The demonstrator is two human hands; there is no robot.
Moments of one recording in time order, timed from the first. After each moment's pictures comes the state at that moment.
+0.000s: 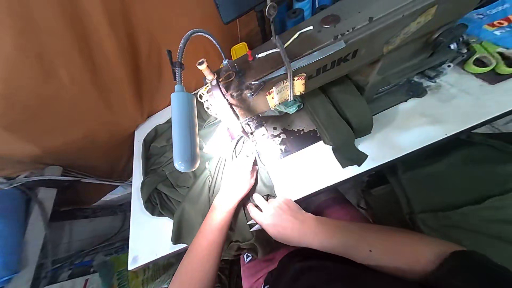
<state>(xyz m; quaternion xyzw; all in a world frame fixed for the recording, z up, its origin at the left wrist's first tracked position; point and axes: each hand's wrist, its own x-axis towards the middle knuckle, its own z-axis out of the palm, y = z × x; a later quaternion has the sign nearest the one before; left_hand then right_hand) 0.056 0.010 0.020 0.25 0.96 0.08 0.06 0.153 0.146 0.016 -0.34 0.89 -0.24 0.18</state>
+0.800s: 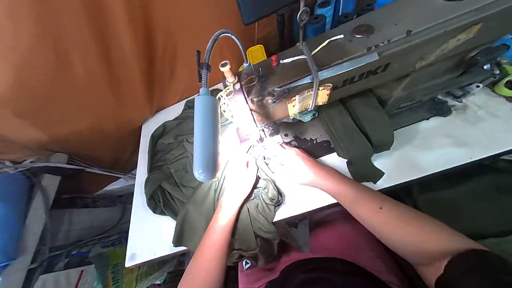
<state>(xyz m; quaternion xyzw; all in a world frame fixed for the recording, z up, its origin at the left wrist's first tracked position) 0.047 0.005 0.019 0.10 0.97 0.23 -0.02 0.042 0.194 0.036 -0.15 0.91 -0.33 0.20</state>
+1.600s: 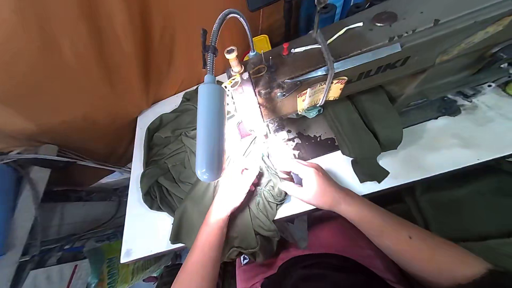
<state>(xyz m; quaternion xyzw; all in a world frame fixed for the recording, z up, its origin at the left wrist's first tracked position) 0.071 -0.006 0.053 -0.01 0.85 0.50 0.15 0.096 0.202 -0.004 -0.20 0.85 -0.49 -0.05</state>
